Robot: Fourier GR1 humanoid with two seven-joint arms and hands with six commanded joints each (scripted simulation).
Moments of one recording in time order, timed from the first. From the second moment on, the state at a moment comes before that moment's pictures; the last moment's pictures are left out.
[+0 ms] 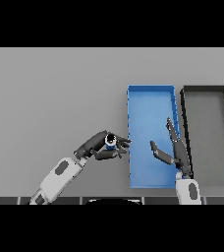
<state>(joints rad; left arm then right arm) -0.31 0.18 -0.58 -1.57 0.19 -0.17 -0.06 0.14 -0.12 0.09 -1.70 0.14 0.06 -0.13</state>
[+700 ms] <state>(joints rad) -0.32 0.19 -0.59 -1.56 0.18 -0.17 -0.06 0.01 -0.30 0.13 -1.97 -0.20 0.36 0.08</state>
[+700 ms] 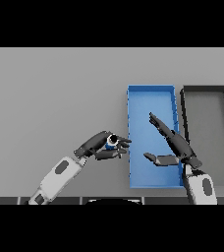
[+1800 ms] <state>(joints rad) -0.35 0.21 -0.59 -1.54 0.23 -0.22 -0.07 -0.51 -0.20 0.36 -1.80 -0.29 0.53 0.39</state>
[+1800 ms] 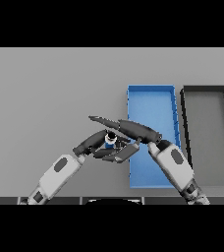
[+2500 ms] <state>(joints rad) -0.35 0.20 -0.58 -1.54 0.22 -0.21 -0.11 -0.56 -0.12 0.39 -1.73 -0.31 0.56 0.37</state>
